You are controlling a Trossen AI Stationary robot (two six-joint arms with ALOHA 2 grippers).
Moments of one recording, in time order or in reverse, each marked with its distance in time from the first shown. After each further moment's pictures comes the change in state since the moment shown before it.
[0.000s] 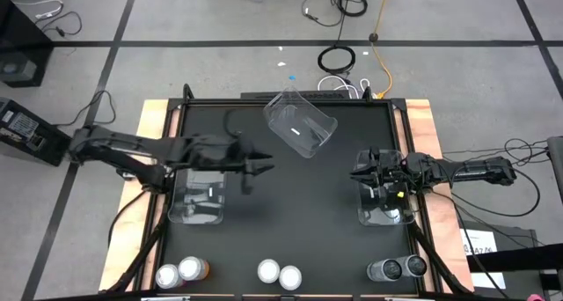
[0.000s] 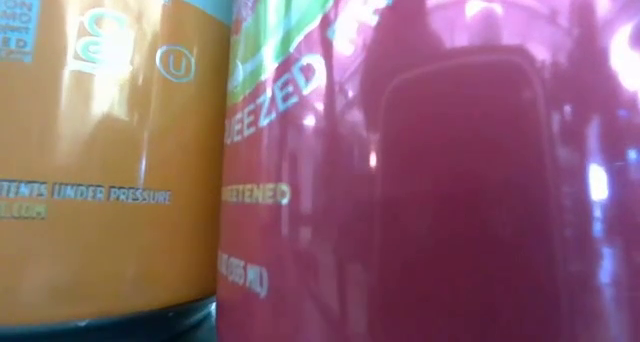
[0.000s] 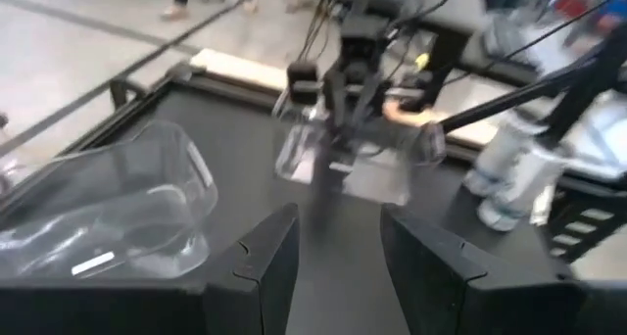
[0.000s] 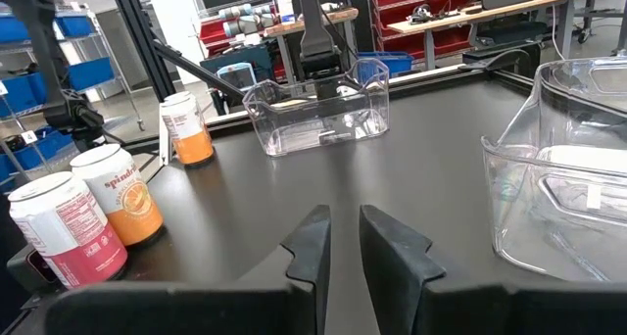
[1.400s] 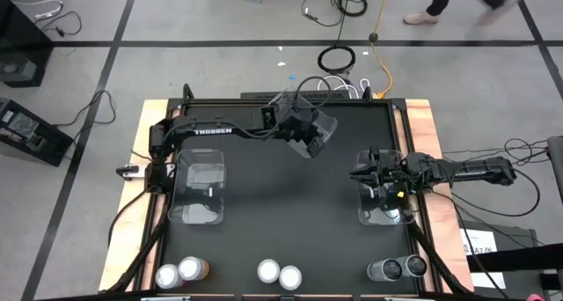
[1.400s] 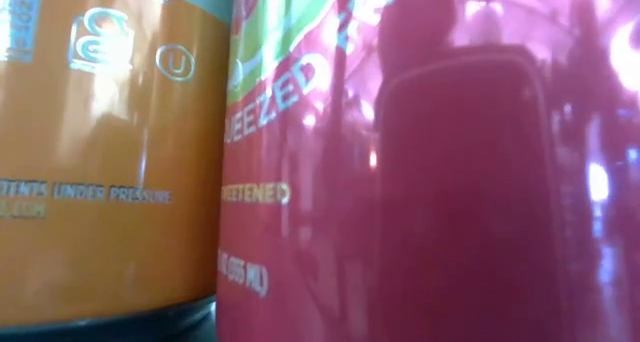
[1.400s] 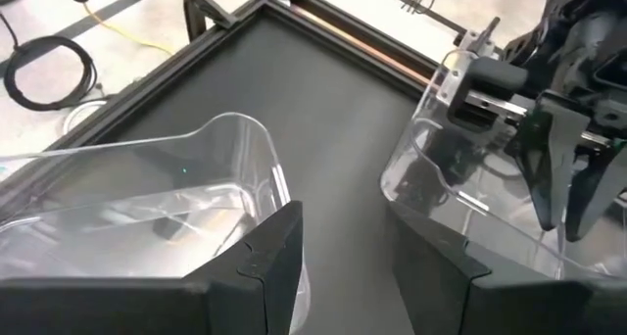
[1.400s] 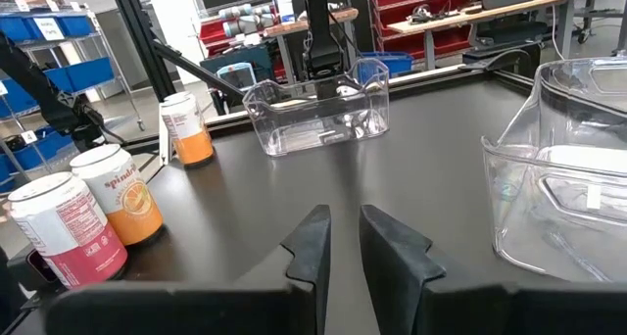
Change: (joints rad) left arm 0.266 0.716 0.764 -0.328 0.077 -0.105; right arm 0.000 0.000 0.000 0.000 0.000 0.000
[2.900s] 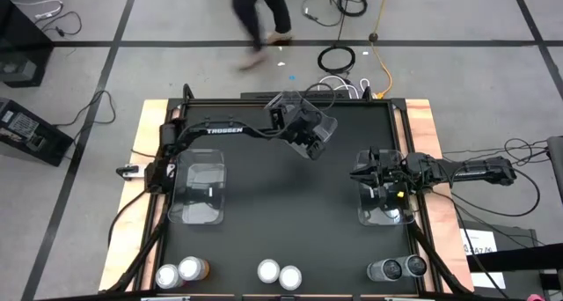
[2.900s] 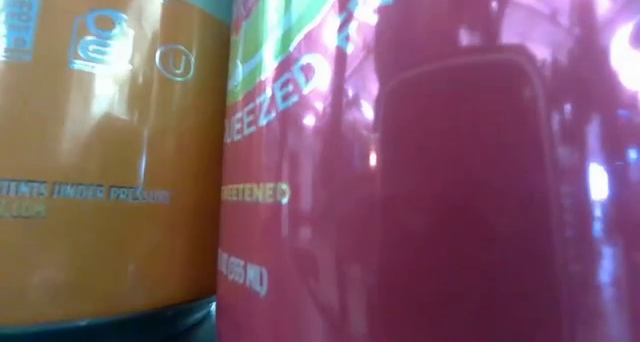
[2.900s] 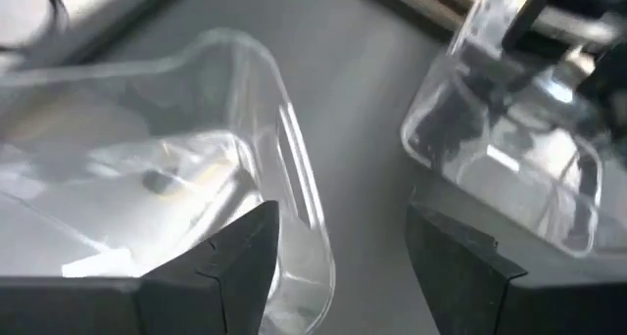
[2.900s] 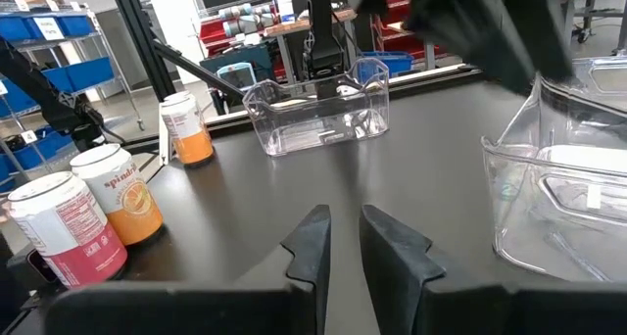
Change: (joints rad) left arm 0.040 0.102 -0.001 -0.027 0.116 -0.001; right arm 0.000 0.000 0.000 0.001 0.000 0.000
